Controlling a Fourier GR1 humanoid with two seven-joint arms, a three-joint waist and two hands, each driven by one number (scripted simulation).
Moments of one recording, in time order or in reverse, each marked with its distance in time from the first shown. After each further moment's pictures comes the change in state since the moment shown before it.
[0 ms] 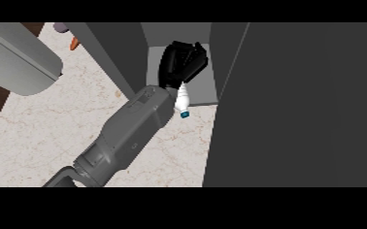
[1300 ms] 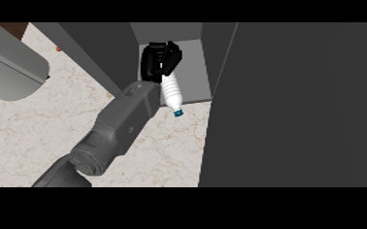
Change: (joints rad) left arm -0.123 0.000 0.048 0.421 0.114 0.019 -0.118; right arm -0.059 -0.068 -0.102 0.072 -0.172 0.069 0.033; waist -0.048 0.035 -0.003
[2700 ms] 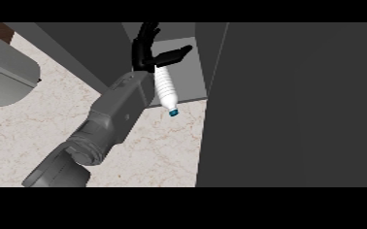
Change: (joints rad) left arm -0.102 0.019 0.079 0.145 0.024 -0.034 -0.065; right arm -0.023 0.013 0.009 0.031 -0.003 0.049 -0.021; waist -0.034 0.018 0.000
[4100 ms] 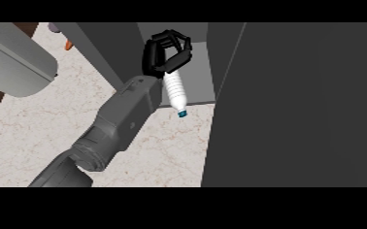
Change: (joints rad) left arm 0.060 -0.019 -0.052 -0.138 -0.072 -0.126 -0.116; right arm 0.019 -0.006 -0.017 -0.055 0.008 0.027 0.035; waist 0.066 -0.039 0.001
